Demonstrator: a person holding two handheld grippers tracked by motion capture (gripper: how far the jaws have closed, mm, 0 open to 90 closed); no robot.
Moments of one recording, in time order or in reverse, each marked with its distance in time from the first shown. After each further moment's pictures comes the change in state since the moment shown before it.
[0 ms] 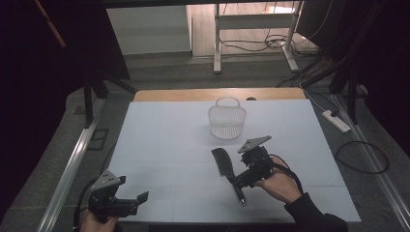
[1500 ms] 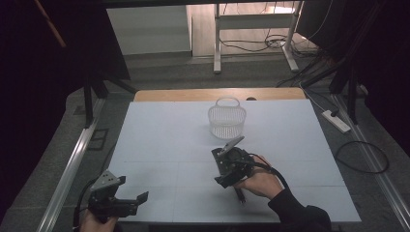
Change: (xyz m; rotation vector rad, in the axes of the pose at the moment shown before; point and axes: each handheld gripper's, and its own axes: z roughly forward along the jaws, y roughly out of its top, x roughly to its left) left arm 0.000 0.000 0.000 -0.002 -0.002 0.000; right arm 0.018 0.022 0.042 0.154 -0.006 -0.070
